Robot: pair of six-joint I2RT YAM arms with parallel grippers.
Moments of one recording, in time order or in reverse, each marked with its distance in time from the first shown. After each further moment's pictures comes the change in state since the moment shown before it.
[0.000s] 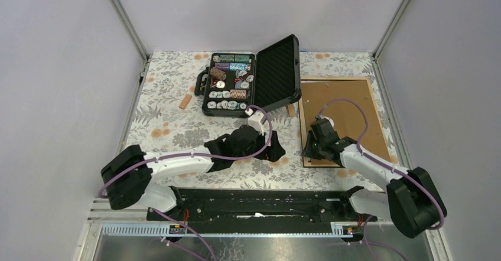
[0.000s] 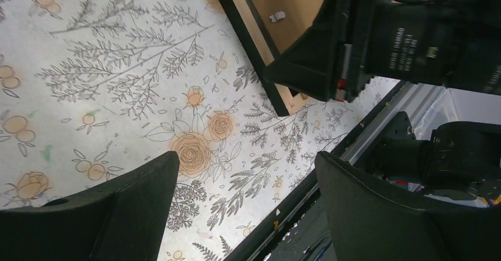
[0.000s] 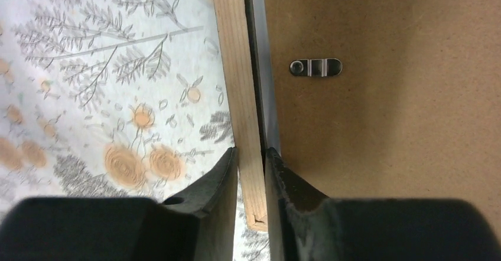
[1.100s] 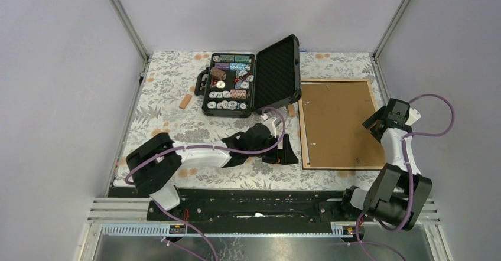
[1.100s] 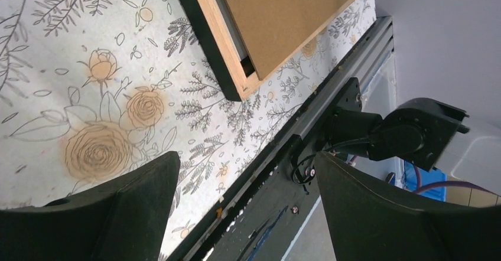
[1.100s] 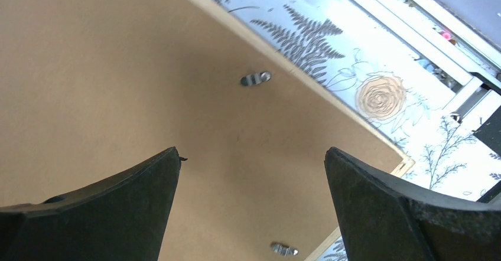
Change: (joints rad) left arm 0.001 0.214 0.070 0.083 0.267 -0.205; right arm -0.861 0.014 0.246 -0.162 0.172 -0.176
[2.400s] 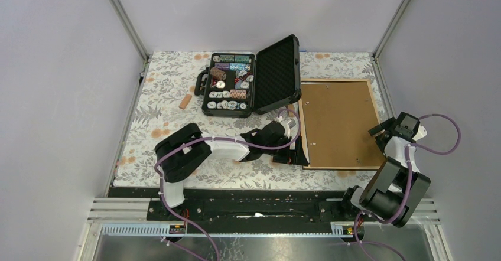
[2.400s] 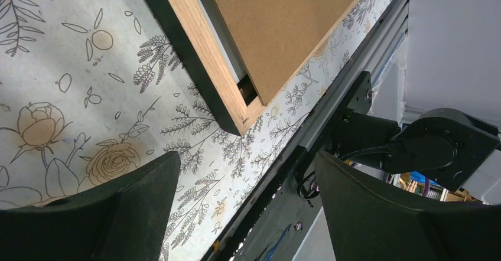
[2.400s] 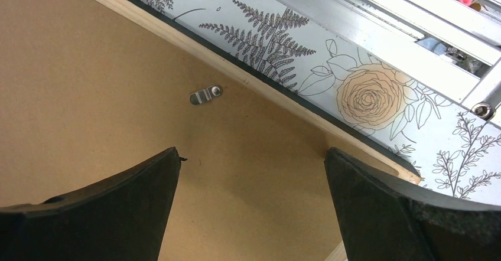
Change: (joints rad) left arm 0.000 0.288 0.205 0.005 0.126 0.003; right arm -0.214 0.039 -0.136 0.173 -0.150 0.047
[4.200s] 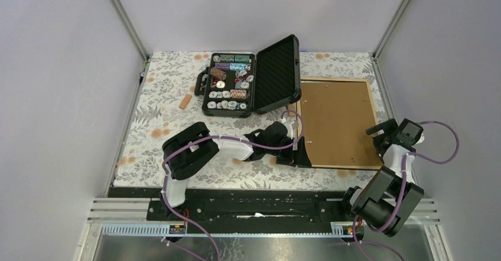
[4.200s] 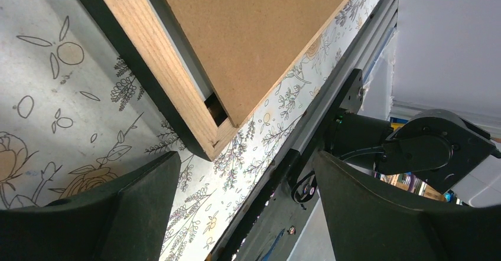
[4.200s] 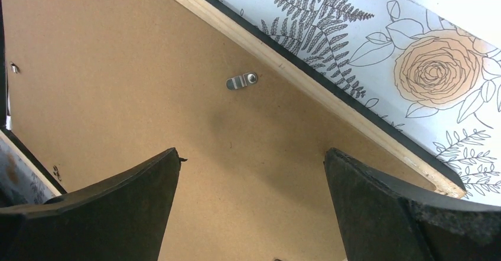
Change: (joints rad) left arm 0.000 0.076 0.032 0.058 0.058 -0.034; right arm -0.057 -0.097 -0.073 0.033 -0.230 0.058
